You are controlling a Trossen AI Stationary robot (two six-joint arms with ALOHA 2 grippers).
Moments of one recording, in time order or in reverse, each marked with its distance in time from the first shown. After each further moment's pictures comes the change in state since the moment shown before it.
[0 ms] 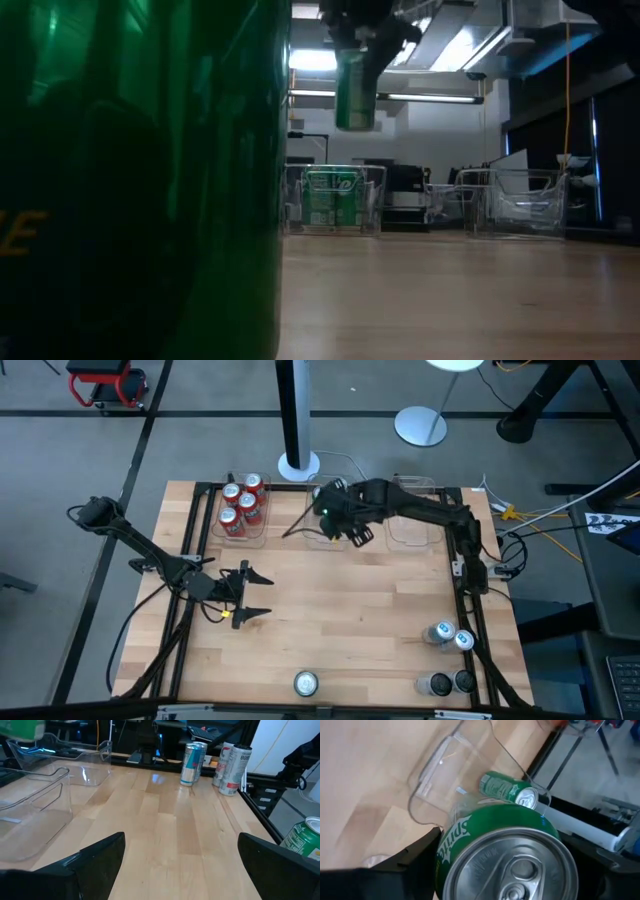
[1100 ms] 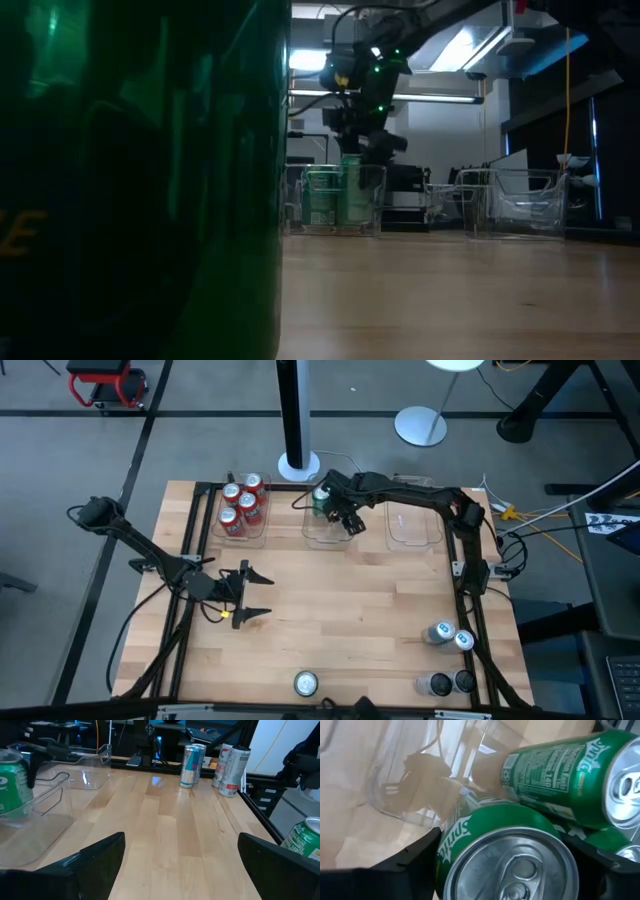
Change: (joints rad) left arm 0.001 0.000 0.000 0.012 0.000 0.022; right arm -0.298 0.003 -0.531 0.545 -0.277 -0.047
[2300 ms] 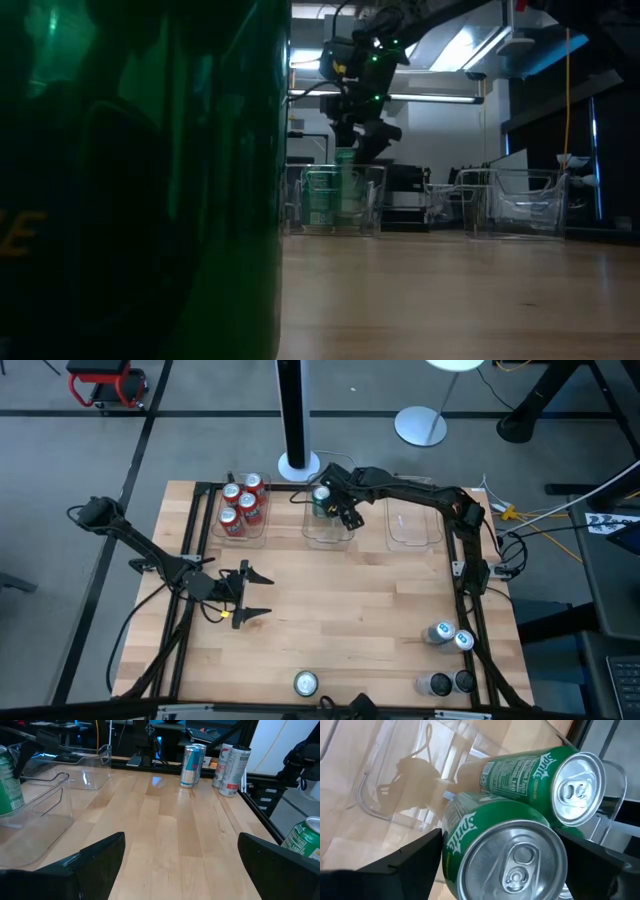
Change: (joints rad) left arm 0.000 0.000 0.000 0.000 0.000 0.004; right arm -0.005 0.000 0.074 -0.025 0.010 -0.031
